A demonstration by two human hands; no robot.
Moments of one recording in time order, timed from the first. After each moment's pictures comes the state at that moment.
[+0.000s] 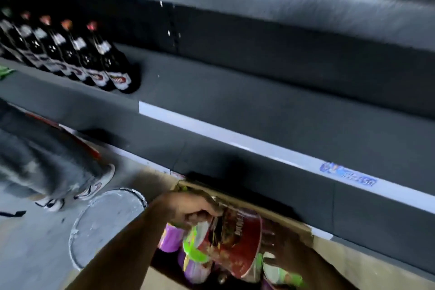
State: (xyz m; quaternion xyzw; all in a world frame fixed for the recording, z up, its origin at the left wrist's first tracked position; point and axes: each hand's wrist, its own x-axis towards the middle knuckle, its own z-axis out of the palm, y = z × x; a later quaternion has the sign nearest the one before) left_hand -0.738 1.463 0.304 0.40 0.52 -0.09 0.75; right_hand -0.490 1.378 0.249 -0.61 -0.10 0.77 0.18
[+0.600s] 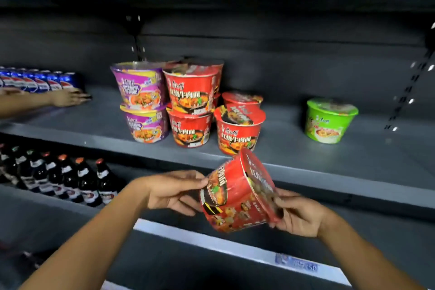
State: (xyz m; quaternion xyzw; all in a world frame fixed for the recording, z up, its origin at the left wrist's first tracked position) left_hand -0.714 1.537 0.619 0.60 0.42 0.12 0.67; right_hand -0.423 1.464 0.589 -0.35 -0.35 0.77 0.39
